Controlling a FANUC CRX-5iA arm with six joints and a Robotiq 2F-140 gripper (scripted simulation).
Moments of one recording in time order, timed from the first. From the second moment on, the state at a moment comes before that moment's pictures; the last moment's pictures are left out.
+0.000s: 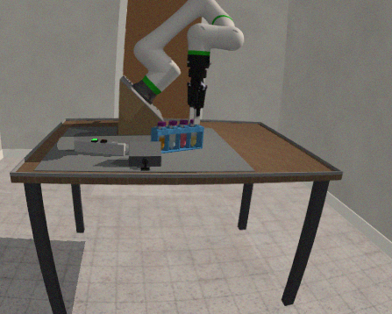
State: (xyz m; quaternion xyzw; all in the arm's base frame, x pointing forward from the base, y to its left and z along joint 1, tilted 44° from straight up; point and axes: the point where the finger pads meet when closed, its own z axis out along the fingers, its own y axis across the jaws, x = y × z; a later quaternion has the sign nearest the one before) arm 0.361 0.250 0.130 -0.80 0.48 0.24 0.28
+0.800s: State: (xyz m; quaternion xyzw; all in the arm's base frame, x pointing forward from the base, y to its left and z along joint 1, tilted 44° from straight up) arm 0.362 0.245 0.135 -0.76 0.54 0.26 0.26
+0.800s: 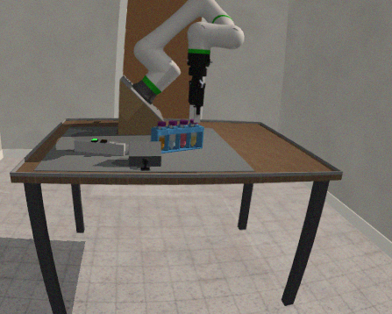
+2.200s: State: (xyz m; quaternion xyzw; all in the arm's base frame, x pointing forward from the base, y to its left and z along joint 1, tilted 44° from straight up) arm 0.486 0.136 0.066 -0.72 0.59 0.28 0.24
